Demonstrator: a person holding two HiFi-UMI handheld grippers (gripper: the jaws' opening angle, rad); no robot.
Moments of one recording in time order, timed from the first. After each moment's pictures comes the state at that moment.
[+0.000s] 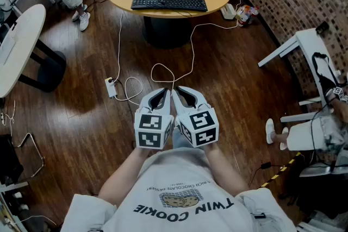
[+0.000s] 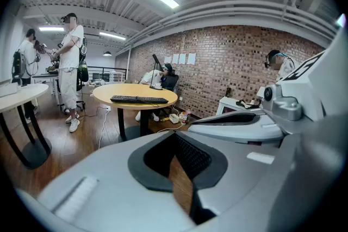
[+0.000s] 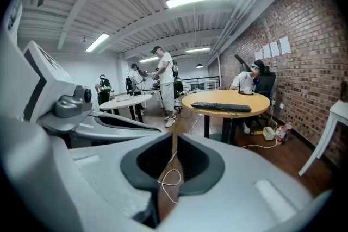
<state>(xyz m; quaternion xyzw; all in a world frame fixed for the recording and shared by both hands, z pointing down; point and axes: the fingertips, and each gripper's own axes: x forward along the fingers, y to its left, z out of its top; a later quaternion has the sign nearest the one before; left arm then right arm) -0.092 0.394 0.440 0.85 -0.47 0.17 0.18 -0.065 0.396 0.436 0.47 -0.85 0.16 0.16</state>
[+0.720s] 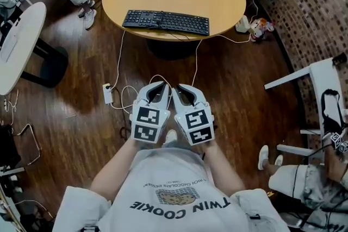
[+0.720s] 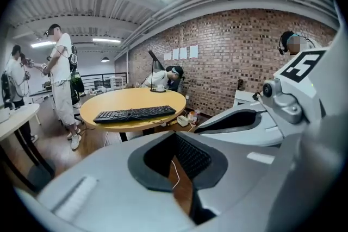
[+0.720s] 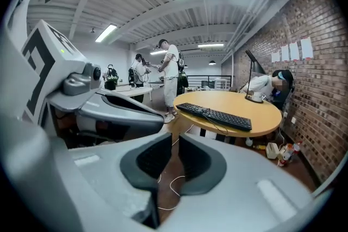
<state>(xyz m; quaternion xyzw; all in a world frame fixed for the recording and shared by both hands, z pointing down) 0.004 0.177 0.443 0.84 -0.48 0.21 0.12 0.033 0.190 0.455 0.42 -0.87 0.12 0.21</state>
